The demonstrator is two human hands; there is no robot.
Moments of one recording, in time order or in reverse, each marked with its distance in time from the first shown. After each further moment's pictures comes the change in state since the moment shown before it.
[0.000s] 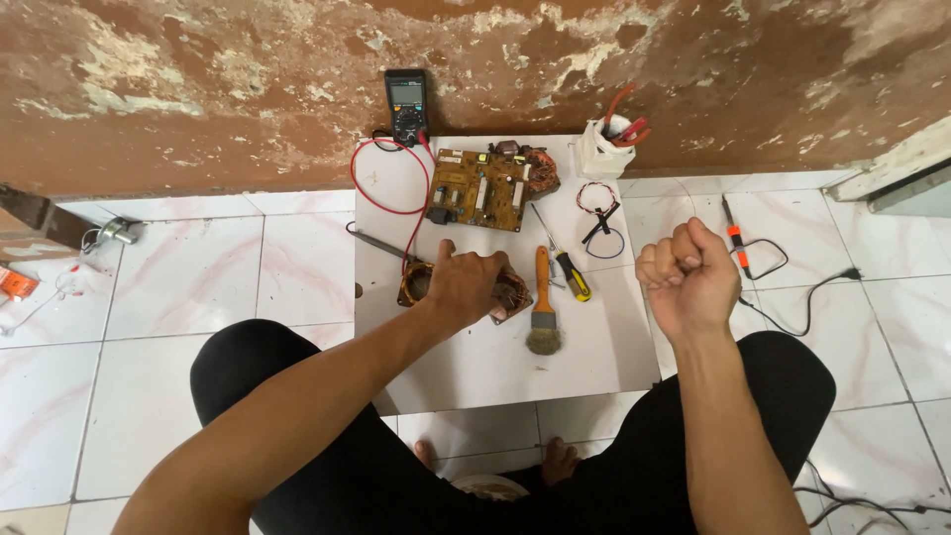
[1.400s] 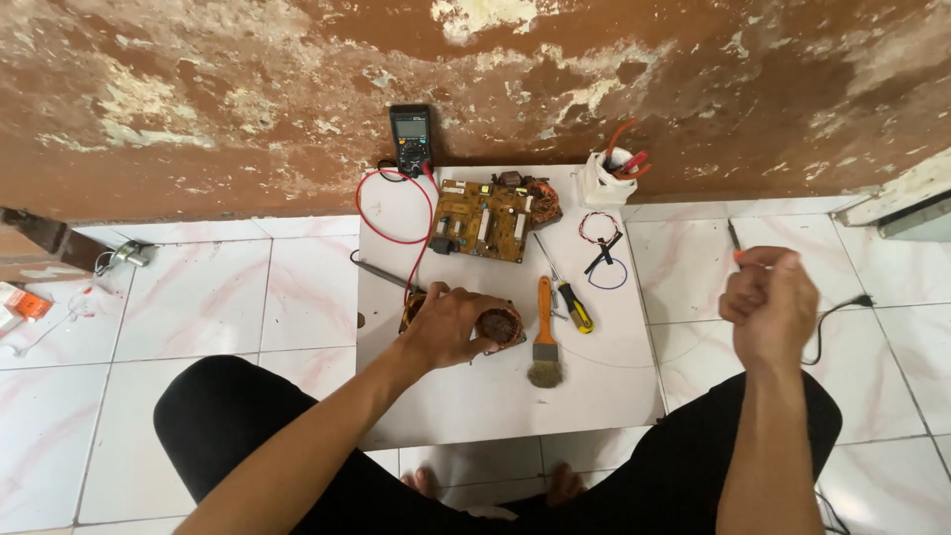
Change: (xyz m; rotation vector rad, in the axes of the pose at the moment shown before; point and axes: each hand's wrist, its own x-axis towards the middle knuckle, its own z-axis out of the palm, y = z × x) left_hand -0.025 -0.029 0.007 -0.281 0.242 0.257; right_hand -0.004 -0.036 -0.052 -0.397 0.323 -0.256
